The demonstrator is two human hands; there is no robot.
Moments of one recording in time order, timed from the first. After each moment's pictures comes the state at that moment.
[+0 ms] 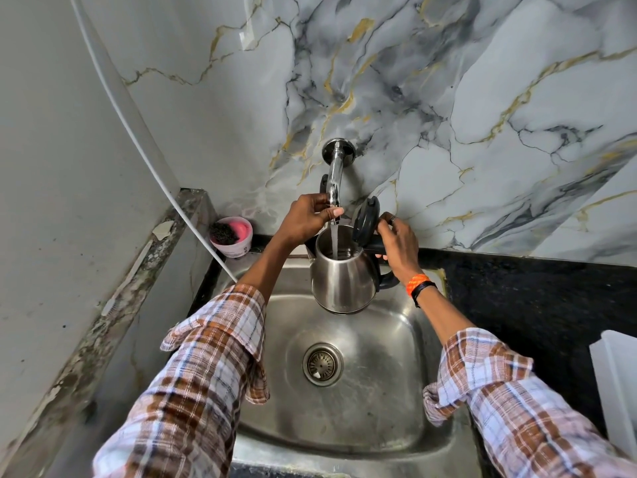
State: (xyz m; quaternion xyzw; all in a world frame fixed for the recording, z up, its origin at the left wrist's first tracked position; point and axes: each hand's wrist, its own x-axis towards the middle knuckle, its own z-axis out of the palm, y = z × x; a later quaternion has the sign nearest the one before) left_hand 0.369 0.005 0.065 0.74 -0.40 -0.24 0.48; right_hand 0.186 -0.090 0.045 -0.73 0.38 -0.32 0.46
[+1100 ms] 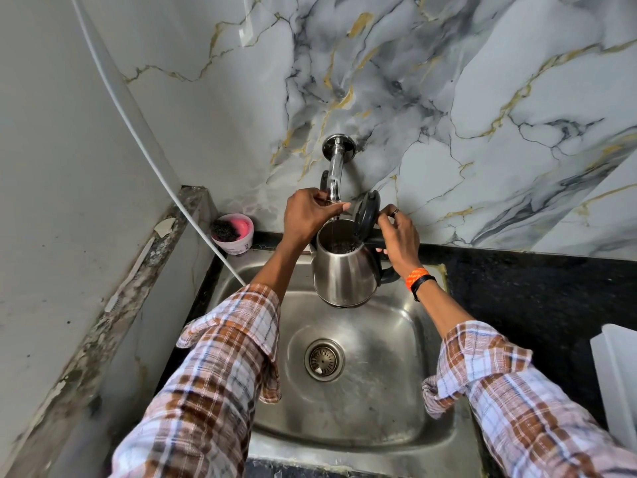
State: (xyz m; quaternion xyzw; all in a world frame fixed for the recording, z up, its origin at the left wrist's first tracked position) left_hand 0.353 0.005 0.070 0.81 -0.31 -0.14 0.48; right_hand 0.188 -0.089 0.047 -0.74 0.38 -0.32 0.44
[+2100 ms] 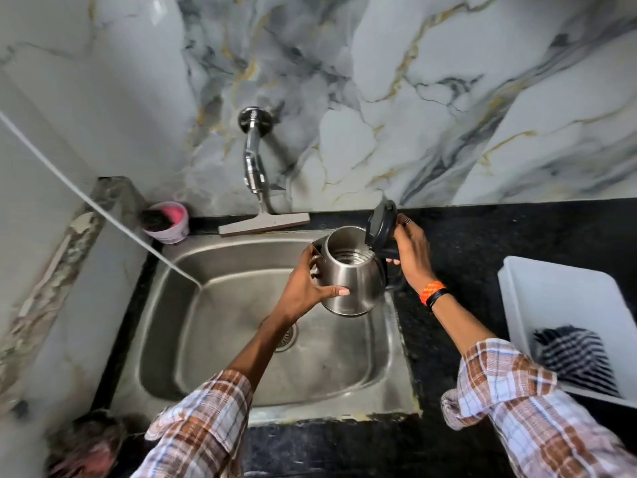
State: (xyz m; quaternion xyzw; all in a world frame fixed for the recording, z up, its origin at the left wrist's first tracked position) left_hand 0.172 0.049 -0.039 0.66 -0.41 -0.37 0.50; right_hand 0.005 -0.108 0.023 -0.70 0.45 -0.33 0.44
